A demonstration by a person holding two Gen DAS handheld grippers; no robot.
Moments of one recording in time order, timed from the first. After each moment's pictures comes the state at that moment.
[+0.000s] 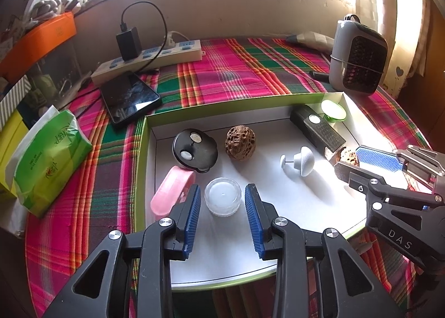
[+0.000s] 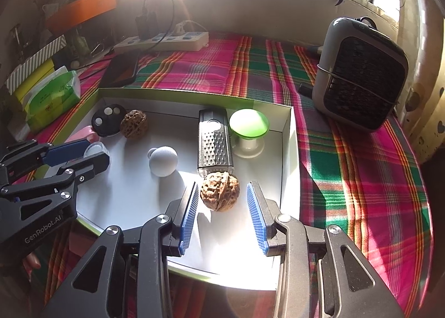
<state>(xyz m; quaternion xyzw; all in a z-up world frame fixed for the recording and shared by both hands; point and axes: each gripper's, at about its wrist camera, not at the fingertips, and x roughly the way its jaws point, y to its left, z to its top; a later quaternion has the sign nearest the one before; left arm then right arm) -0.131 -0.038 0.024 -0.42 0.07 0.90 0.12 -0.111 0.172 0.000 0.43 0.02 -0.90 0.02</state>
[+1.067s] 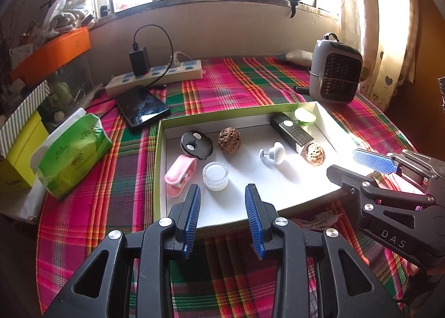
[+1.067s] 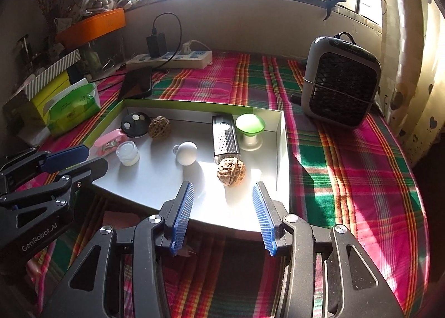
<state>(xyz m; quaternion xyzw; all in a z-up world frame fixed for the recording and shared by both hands) -0.067 -0.060 0.058 -0.38 0.07 0.91 0.13 -0.065 0.166 0.024 0.39 0.00 -0.92 0.02</state>
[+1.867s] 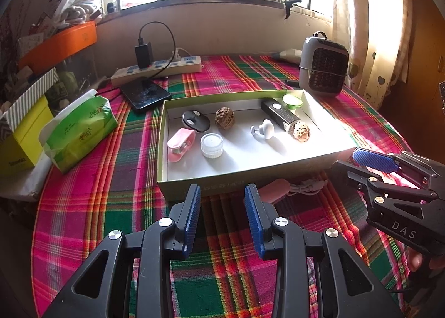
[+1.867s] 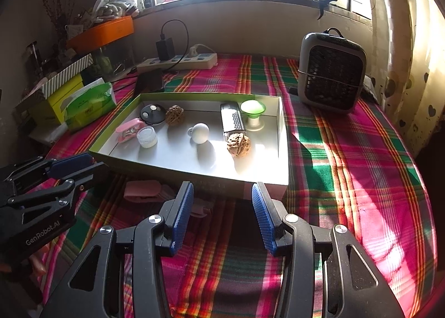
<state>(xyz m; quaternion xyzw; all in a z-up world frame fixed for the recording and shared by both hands) -0.045 -0.040 0.043 -0.39 0.05 0.91 0.13 -0.024 0.164 0.024 0.38 -0.02 -0.92 0.03</state>
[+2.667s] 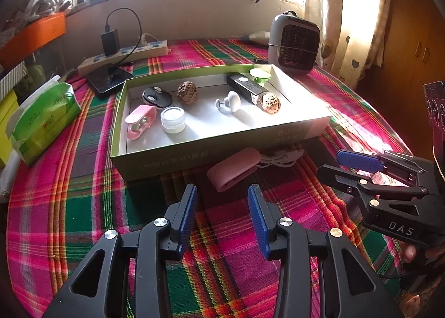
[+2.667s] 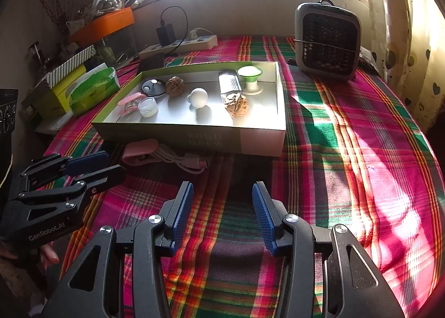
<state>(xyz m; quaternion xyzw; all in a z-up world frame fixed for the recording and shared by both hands) -0.083 0.084 0.004 -0.41 0.05 0.89 0.21 -0.003 0.178 -0.002 0.41 -0.05 -0.91 0.04</state>
